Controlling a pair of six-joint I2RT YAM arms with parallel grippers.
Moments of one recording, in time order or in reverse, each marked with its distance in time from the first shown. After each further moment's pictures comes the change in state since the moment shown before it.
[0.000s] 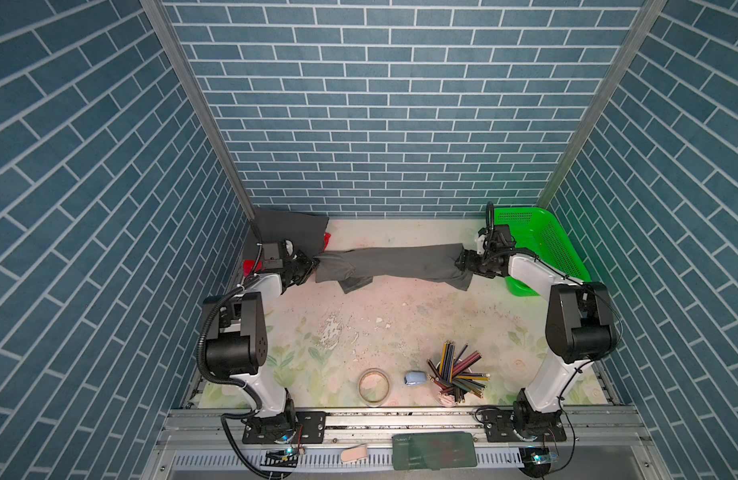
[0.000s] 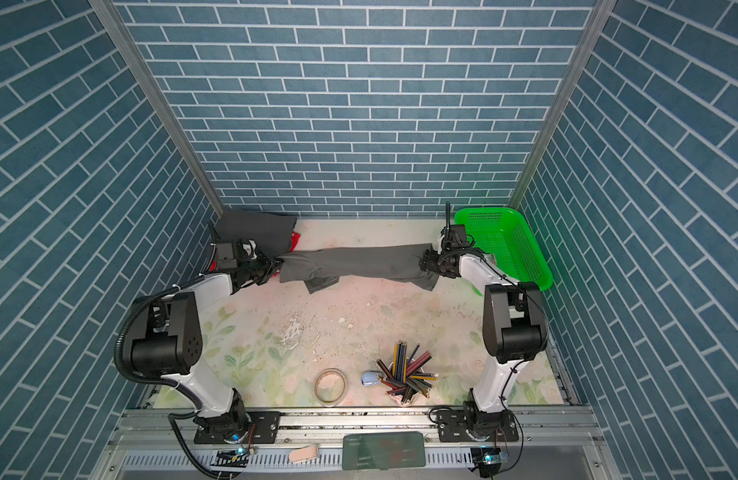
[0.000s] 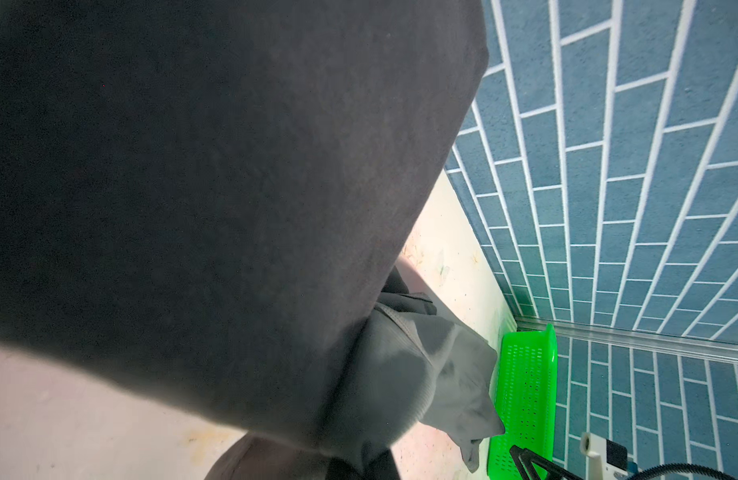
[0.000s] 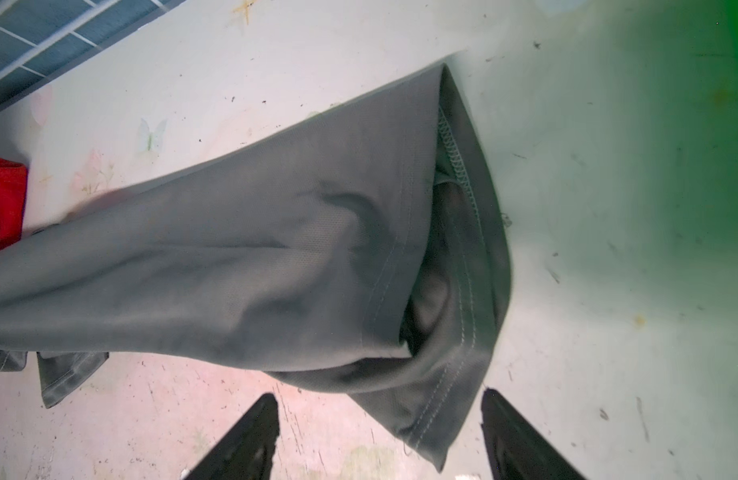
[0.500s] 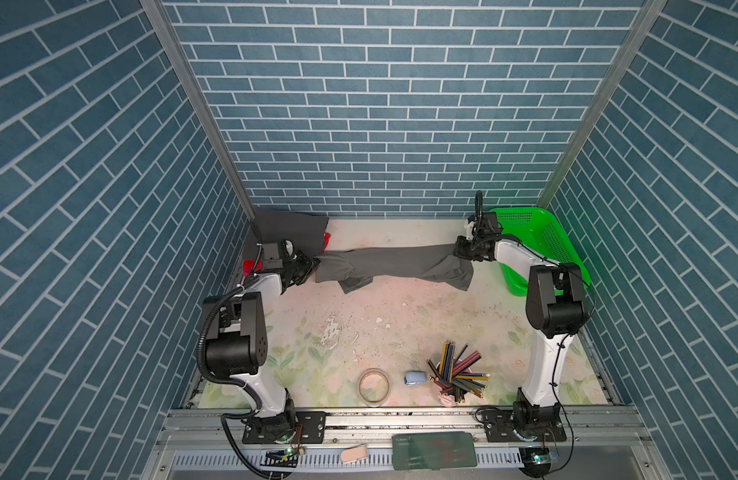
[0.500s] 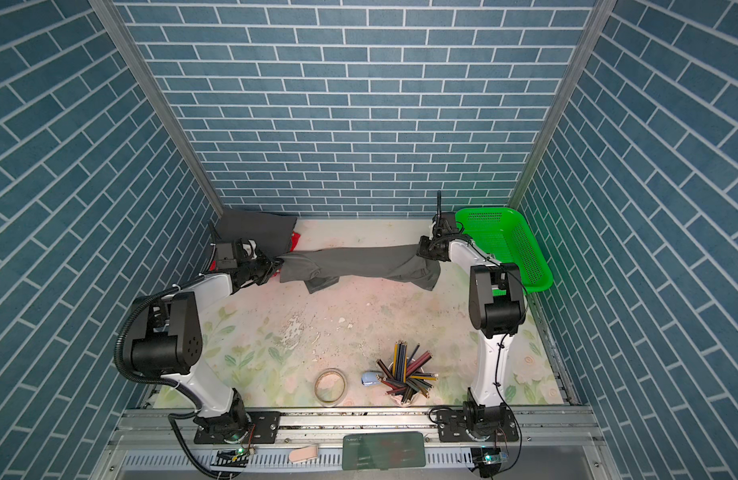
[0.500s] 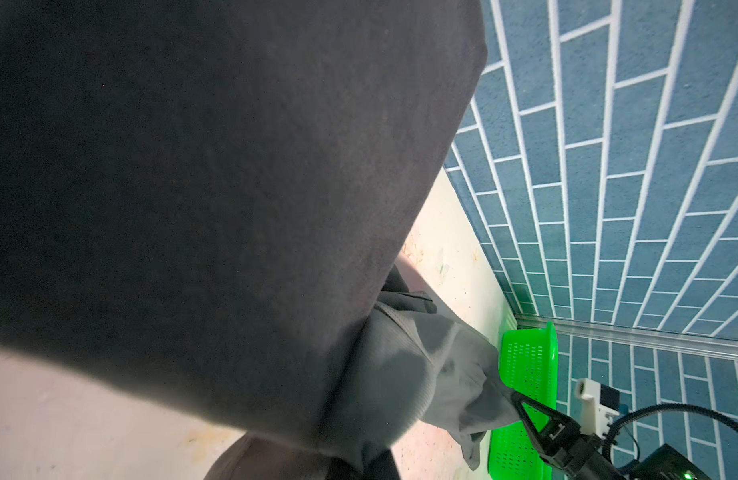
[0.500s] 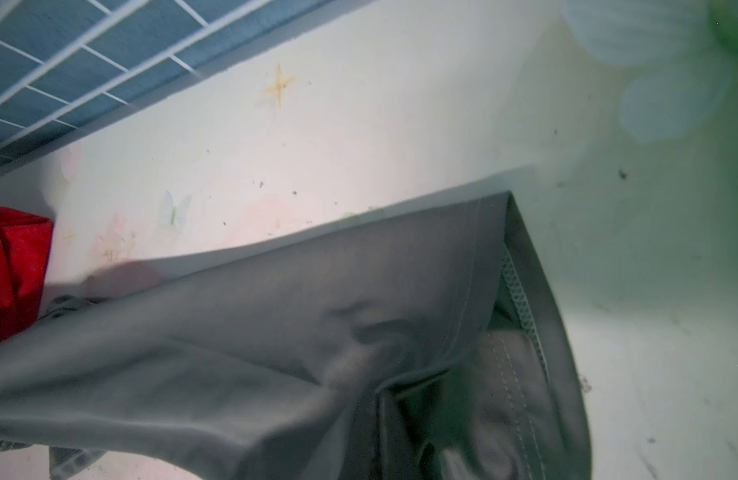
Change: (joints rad) left arm 0.004 0.000 0.000 -0.001 0.006 0.008; right arm 0.019 0.230 0.301 0.007 -0.011 0.017
